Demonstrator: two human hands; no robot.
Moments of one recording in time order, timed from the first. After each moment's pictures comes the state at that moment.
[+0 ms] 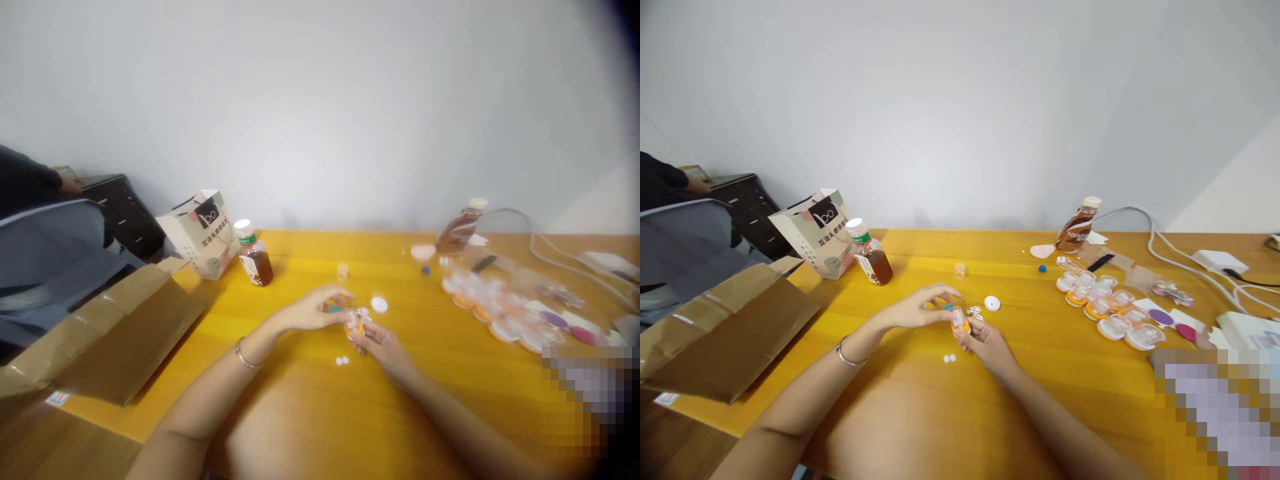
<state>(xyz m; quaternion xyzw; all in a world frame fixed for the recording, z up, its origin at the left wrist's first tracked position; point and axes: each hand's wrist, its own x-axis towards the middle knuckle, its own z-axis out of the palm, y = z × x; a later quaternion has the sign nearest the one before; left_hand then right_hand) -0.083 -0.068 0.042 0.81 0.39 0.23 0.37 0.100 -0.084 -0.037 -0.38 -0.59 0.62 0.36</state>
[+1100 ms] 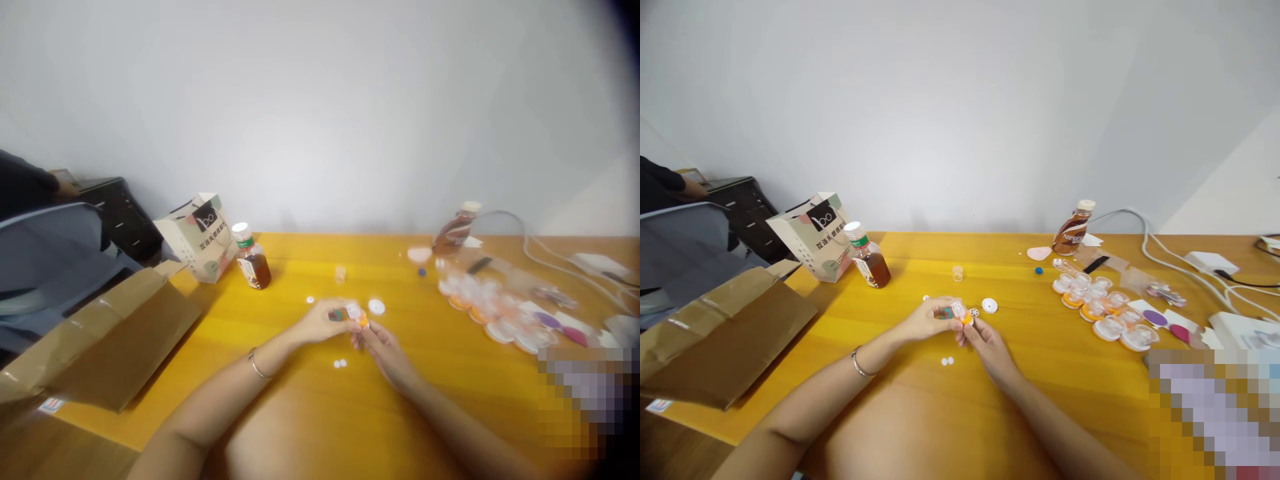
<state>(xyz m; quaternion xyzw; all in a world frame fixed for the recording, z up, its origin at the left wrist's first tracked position) -0.059 -0.071 0.011 0.70 0.28 0.33 0.57 0.103 -0.085 -0.046 -0.31 -0.53 0.65 0.45</state>
